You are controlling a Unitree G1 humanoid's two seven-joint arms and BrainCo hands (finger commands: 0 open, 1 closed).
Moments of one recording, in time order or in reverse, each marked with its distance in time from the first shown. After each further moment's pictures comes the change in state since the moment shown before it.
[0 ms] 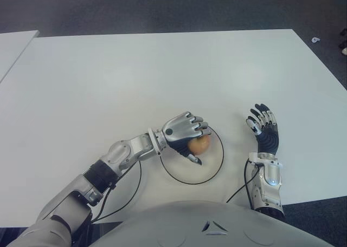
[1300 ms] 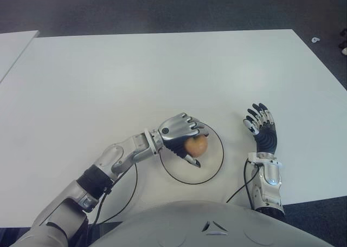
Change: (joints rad) left arm 0.069 0.024 0.063 -0.100 -0.198 0.007 -0.248; right arm 0.000 -0.010 0.011 -0.004 0.009 0.019 0.011
